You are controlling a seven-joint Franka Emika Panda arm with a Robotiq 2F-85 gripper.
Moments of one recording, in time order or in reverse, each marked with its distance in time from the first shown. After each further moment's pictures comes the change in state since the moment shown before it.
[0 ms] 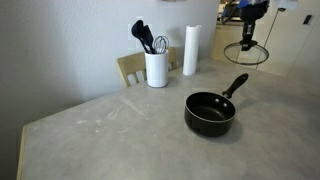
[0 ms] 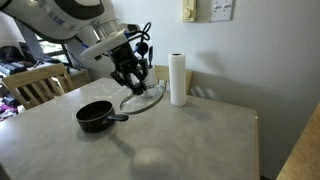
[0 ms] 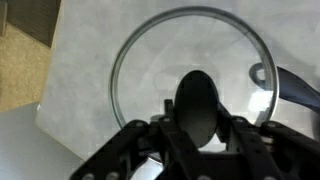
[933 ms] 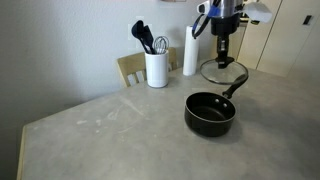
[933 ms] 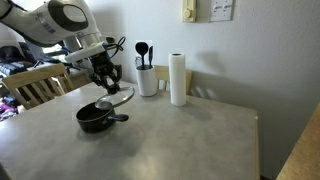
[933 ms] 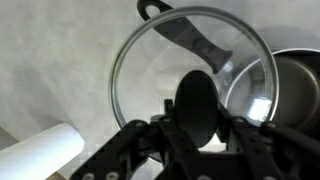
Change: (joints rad) arm 0.129 0.082 0.128 0.058 0.067 -0.099 0.066
